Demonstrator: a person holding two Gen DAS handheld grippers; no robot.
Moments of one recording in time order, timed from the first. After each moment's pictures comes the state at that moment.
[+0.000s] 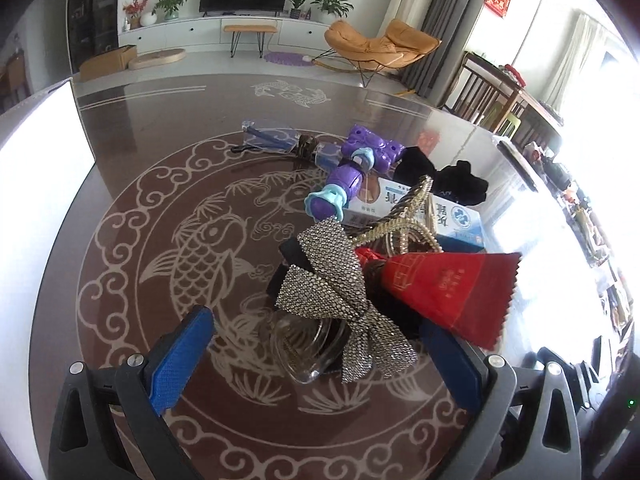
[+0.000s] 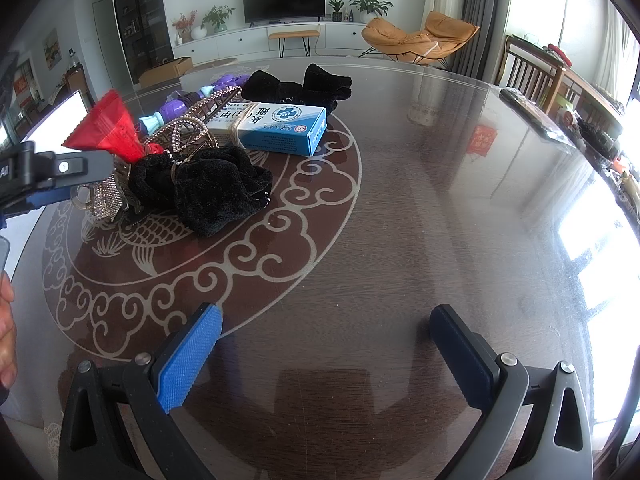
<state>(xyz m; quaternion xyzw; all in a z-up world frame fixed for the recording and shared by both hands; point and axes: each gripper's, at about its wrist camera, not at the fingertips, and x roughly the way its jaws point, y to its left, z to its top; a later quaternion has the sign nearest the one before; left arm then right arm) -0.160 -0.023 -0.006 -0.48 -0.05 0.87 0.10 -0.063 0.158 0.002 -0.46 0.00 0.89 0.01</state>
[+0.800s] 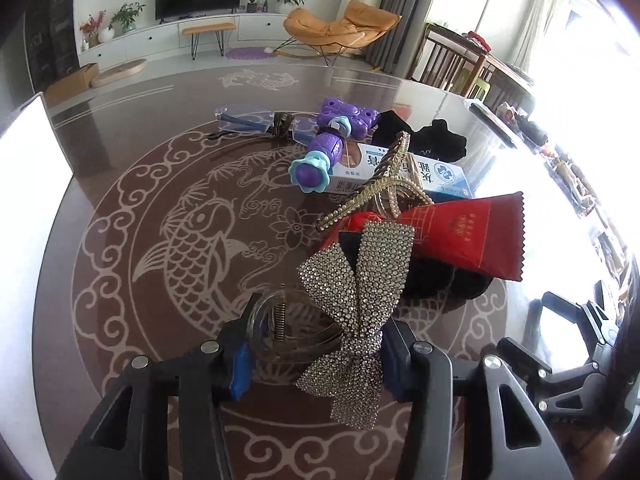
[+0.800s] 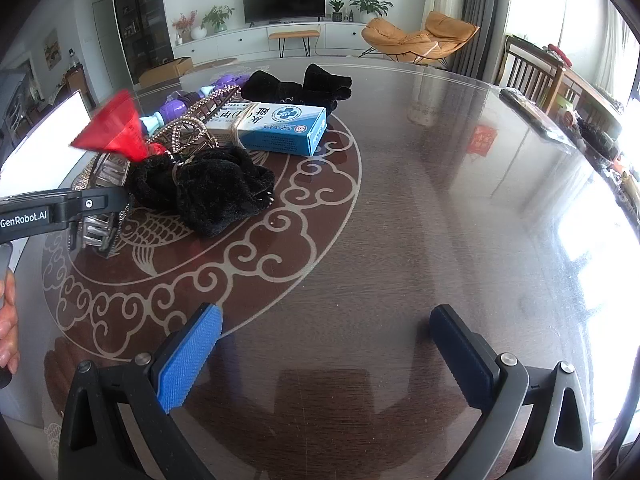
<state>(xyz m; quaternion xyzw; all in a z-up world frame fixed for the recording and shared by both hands) -0.136 -0.039 -0.006 -0.47 -0.01 0.87 0.17 -0.062 0.158 0.002 -0.46 0.00 0.89 0.01</state>
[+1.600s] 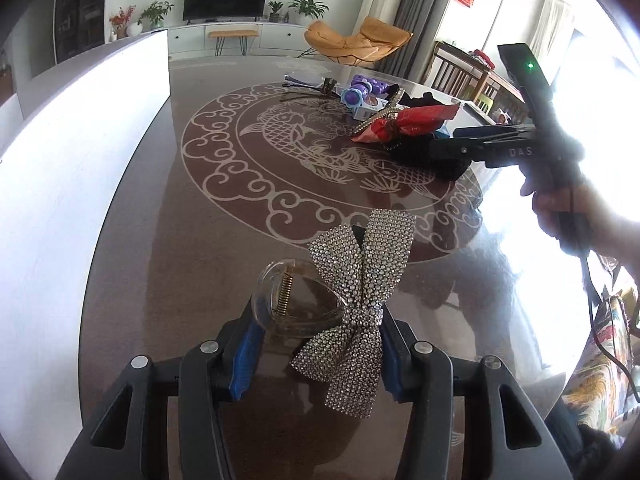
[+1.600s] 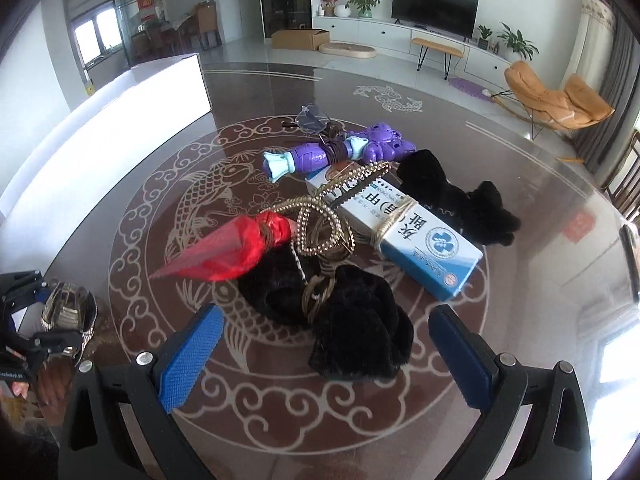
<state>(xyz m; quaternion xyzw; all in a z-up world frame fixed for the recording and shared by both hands) 0.001 -0.115 -0.015 -0.46 -0.04 0.87 0.16 -0.145 0.092 0.036 -0.46 -0.11 0.85 -0.22</state>
